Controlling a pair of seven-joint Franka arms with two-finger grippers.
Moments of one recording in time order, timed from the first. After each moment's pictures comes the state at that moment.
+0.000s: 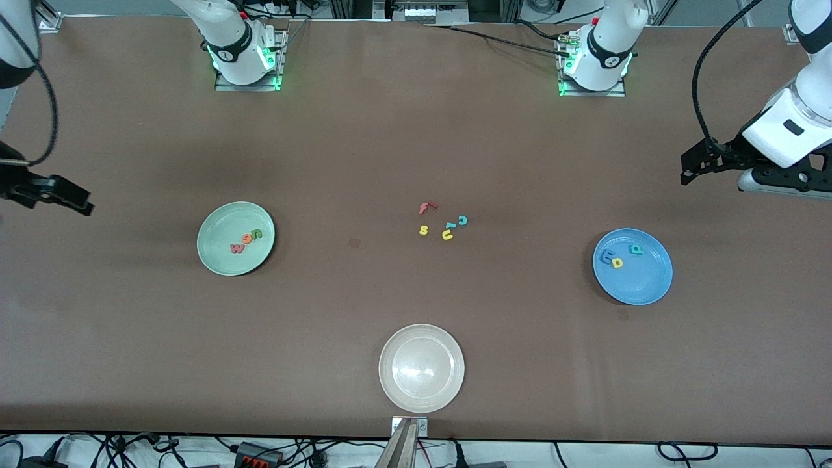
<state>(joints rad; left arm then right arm) -0.04 -0.02 0.00 -1.73 0.00 1.75 0.06 0.00 0.14 -0.12 -1.54 -0.01 1.75 -0.01</state>
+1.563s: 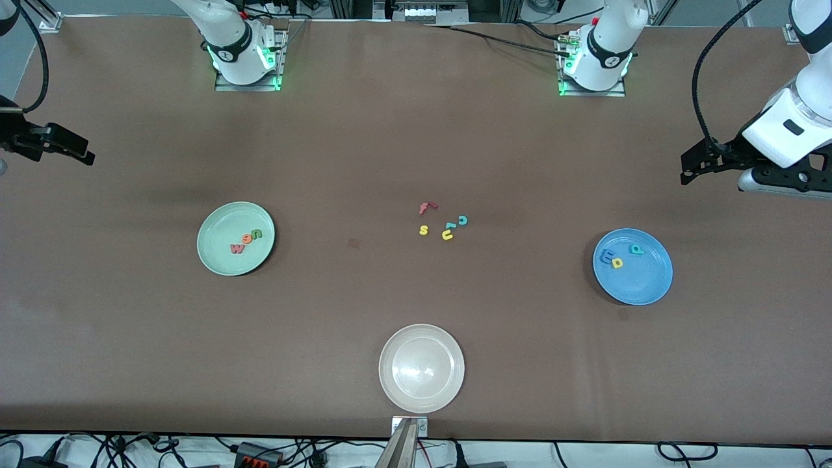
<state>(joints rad) -0.04 -0.02 0.00 -1.73 0.00 1.75 0.06 -0.02 -0.07 -0.11 -1.78 -0.01 1.68 -0.05</state>
